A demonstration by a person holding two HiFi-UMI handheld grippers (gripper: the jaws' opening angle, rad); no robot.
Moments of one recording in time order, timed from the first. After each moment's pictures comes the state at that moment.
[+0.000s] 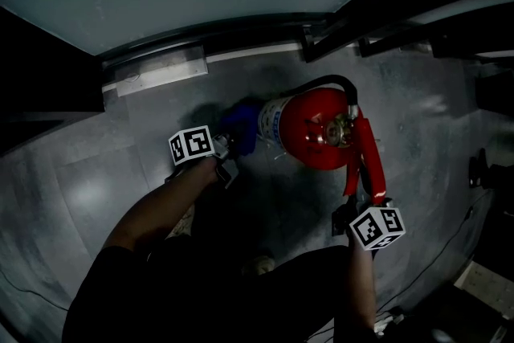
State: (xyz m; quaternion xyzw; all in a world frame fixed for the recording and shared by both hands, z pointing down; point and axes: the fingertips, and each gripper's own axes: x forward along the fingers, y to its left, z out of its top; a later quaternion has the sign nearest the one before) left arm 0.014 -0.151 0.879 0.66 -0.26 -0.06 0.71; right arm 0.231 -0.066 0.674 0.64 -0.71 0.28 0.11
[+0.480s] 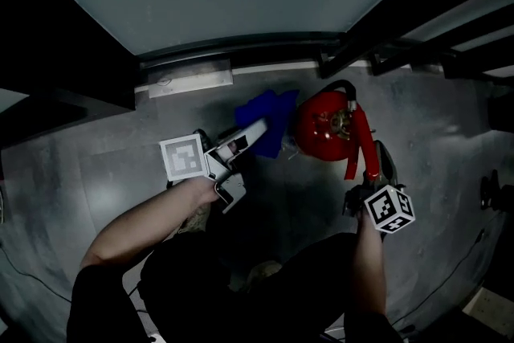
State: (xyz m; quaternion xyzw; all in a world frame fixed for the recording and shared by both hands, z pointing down) left arm -0.012 -0.151 0.666 0.73 -0.20 -0.17 0.63; right arm 0.263 -0.104 0.641 0.69 -0.68 0.24 0.03
